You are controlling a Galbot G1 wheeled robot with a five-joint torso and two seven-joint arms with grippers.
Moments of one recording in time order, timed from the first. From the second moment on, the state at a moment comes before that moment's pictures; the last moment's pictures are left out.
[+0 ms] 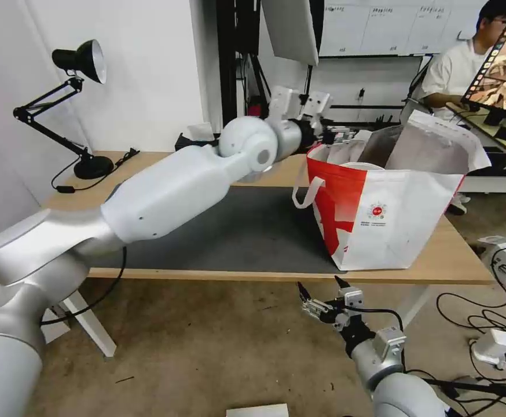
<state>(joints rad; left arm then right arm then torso) -0.19 -1.17 0.63 -1.49 -1.29 0.35 -0.15 -1.43 0.79 0.06 2.17 0.63 0.00 0.45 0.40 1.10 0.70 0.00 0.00</state>
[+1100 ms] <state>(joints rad) 0.48 -0.67 0.13 -1.86 -1.18 0.22 -0.09 -1.43 0.79 0.06 2.17 0.63 0.00 0.45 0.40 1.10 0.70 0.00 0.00</state>
